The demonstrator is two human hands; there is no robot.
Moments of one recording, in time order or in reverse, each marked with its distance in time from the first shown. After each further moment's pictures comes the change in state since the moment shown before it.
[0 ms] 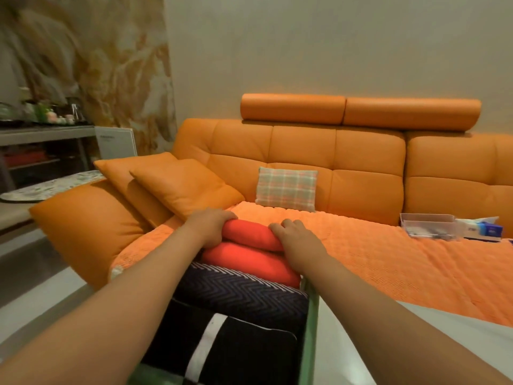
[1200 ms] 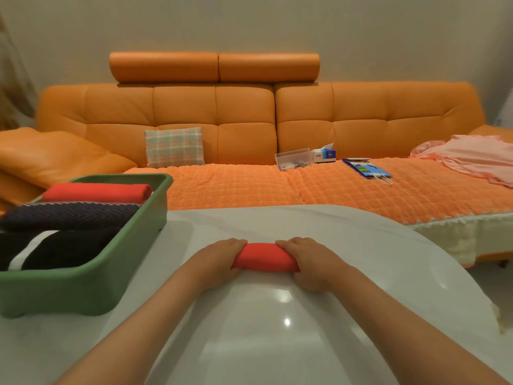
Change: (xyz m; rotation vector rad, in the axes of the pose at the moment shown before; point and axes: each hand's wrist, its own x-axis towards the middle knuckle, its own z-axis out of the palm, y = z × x) left_hand -0.152 0.362 0.103 -0.274 -0.065 0.515; right_hand -0.402 0.170 -0.020 0.144 -0.295 0.292
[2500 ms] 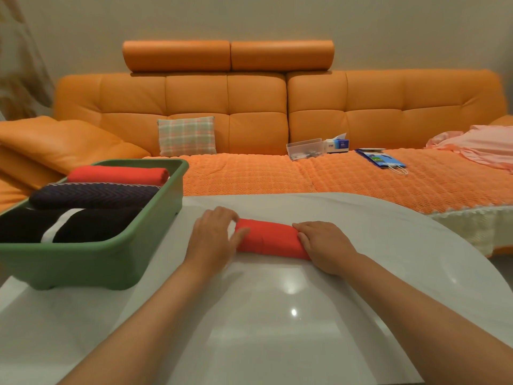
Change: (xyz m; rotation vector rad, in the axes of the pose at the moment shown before) left_hand -0.037 0.000 -0.008 -0.074 0.605 -0.171; right_hand 0.011 -0.003 0.016 -0.041 0.178 0.069
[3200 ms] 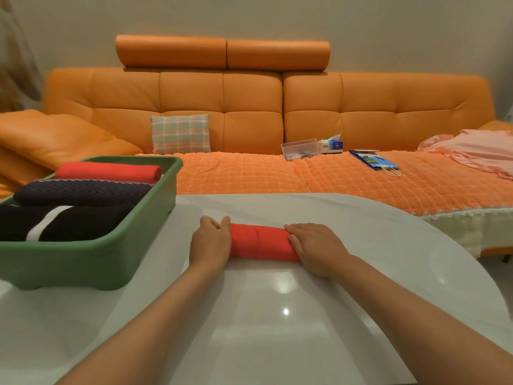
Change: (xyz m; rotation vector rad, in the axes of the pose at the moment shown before) left_hand 0.006 0.018 0.019 -0.312 -0.036 -0.734; right_hand -0.004 -0.011 -0.006 -0.029 -0.051 -0.007
